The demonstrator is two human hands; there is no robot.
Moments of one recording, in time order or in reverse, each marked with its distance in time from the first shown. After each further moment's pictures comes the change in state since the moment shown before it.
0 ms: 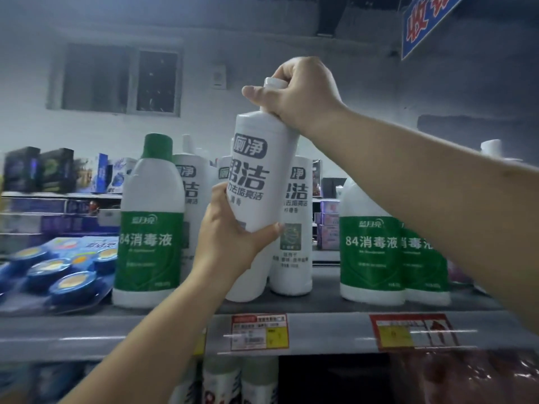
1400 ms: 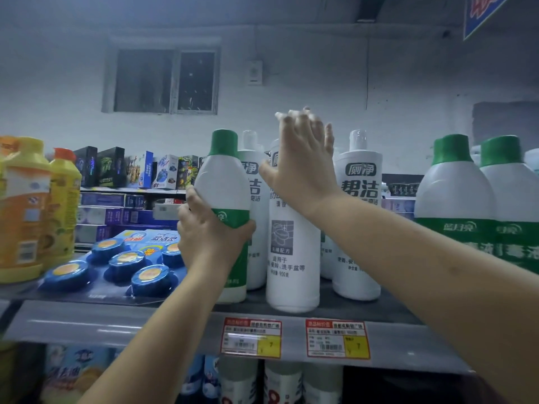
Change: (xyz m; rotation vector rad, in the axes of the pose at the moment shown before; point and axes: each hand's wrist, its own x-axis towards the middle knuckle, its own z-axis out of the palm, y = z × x) left_hand 0.038 -0.074 -0.074 0.498 0.304 -0.265; right_hand -0.052 -0.016 0.109 -0.325 -0.100 -0.141
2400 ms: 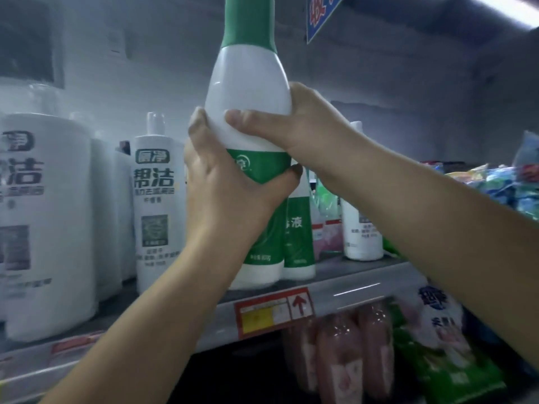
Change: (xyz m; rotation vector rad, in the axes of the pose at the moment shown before) left_hand -0.162 0.226 0.060 -0.639 -0.317 0.413; right_hand -0.075 0.156 -0.190 0.552 -0.097 0.296
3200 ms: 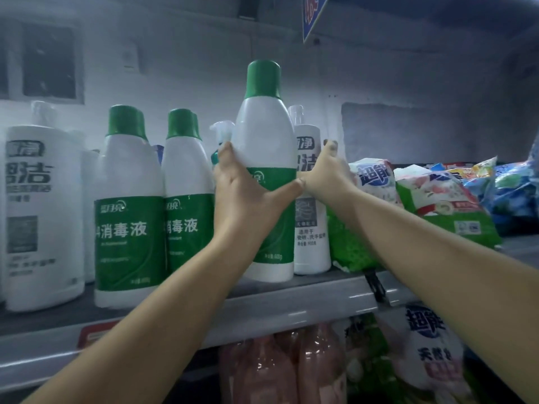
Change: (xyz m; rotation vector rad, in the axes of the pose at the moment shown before) left_hand 0.000 -0.010 0.196 0.080 -0.025 -0.112; right_hand 0.008 0.216 -0.124 -0.349 0.249 0.387
